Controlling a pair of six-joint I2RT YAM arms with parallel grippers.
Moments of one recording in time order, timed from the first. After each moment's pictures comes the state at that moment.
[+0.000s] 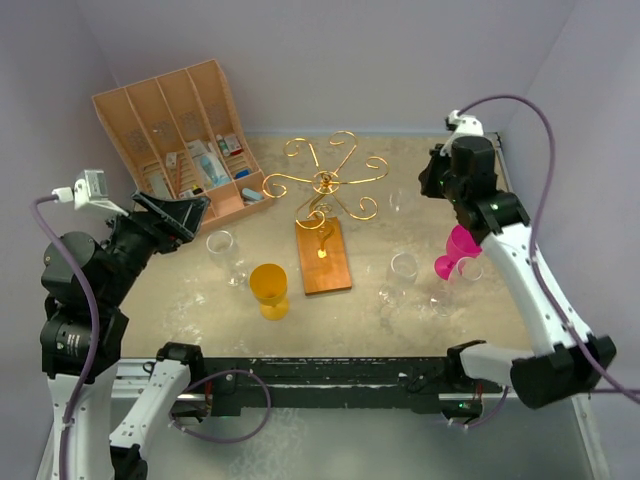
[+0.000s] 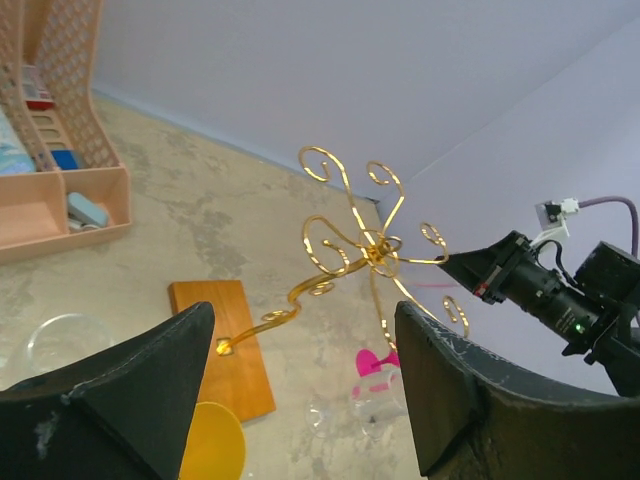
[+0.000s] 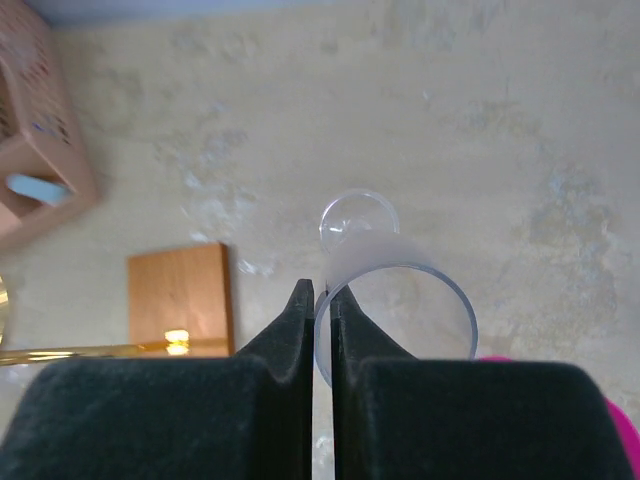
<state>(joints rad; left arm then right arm) -0.11 0.63 1.28 -0.68 0.17 -0.72 0.27 1.28 1.33 -0.59 0.15 0.24</state>
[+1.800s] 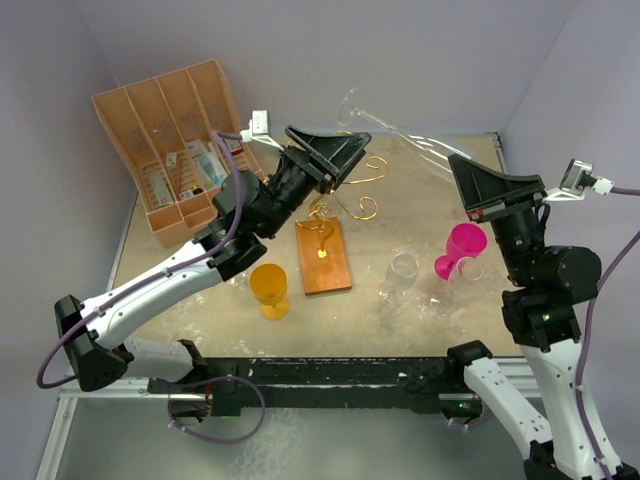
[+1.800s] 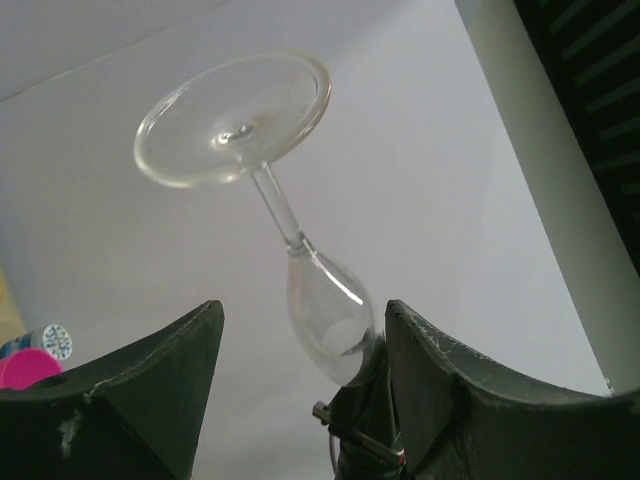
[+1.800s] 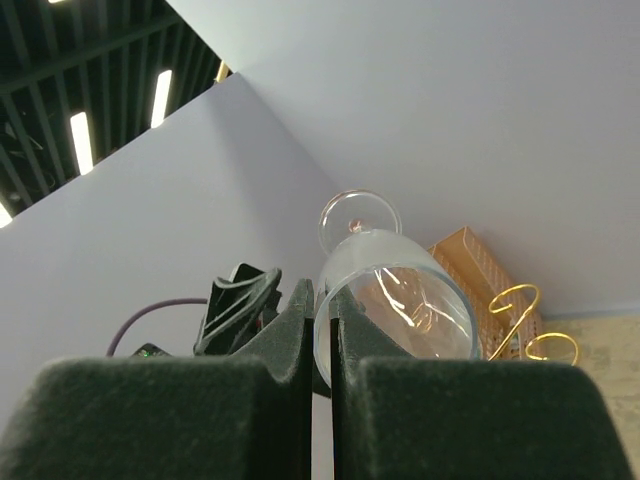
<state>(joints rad) -0.92 1.28 1.30 0.32 -0.17 -1.21 0.27 0.65 1.03 0.15 -0.12 0.93</state>
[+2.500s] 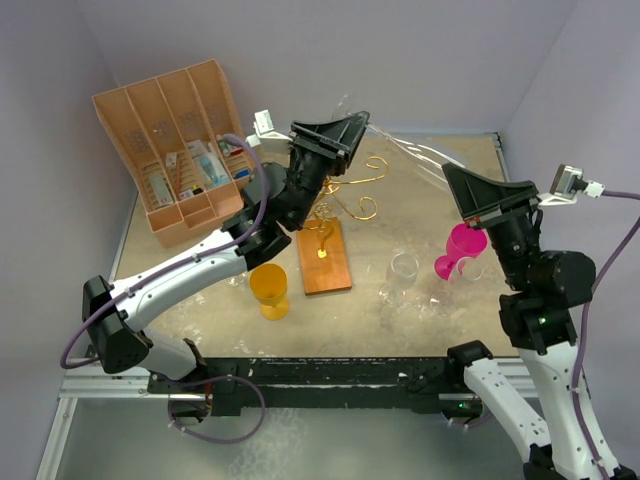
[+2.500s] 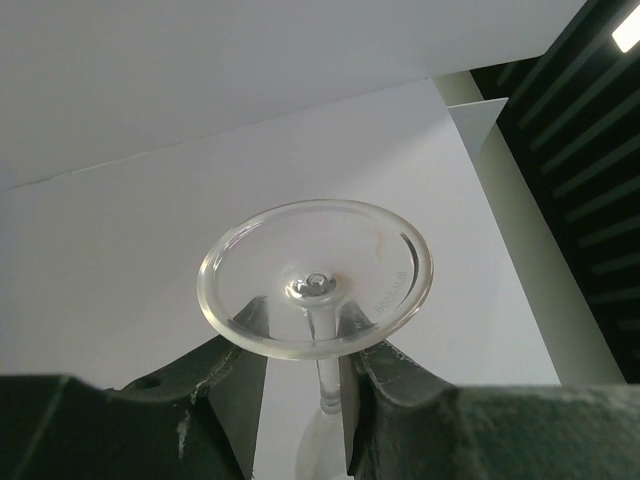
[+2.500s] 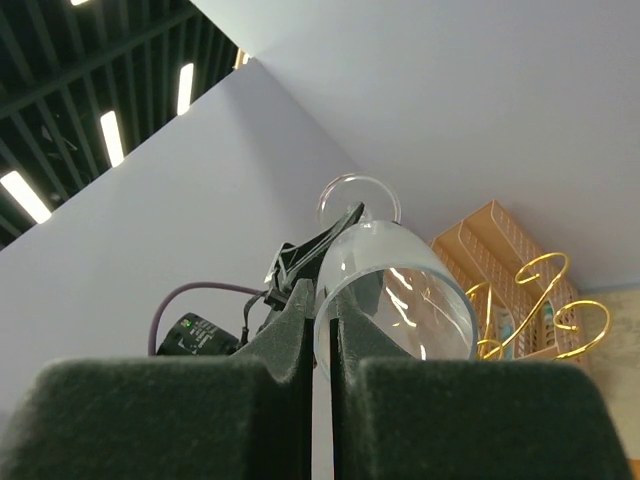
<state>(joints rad) -0.94 1.44 1.40 0.42 -0.49 -1.27 0.27 0.61 0.98 0.17 -0.16 1.02</state>
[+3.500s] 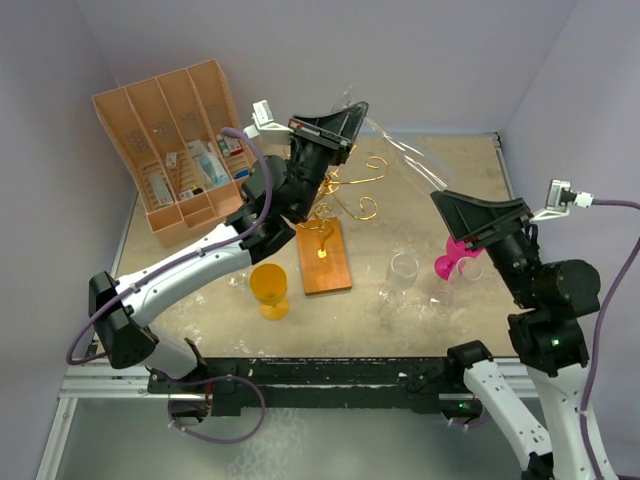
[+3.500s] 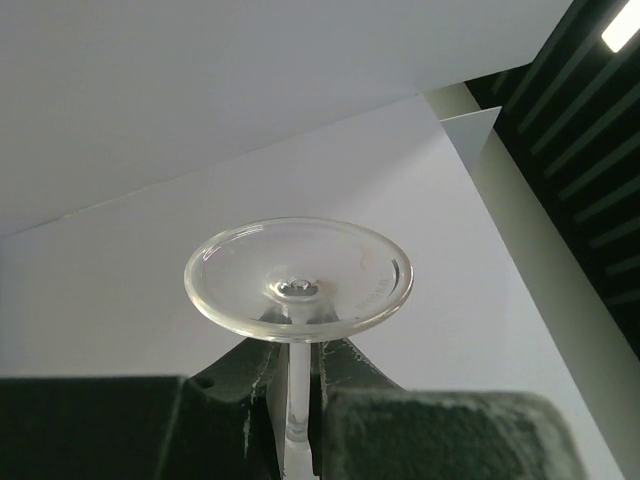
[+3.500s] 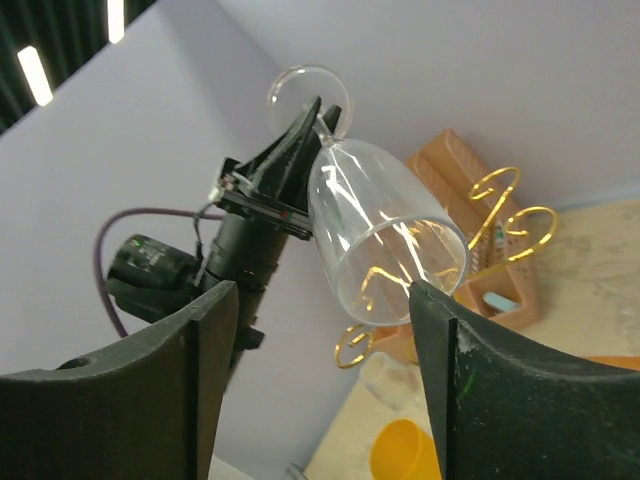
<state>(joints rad) -0.94 1.49 1.46 0.48 -0.51 -1.21 0.27 0.53 0.98 -0.07 -0.22 0.97</state>
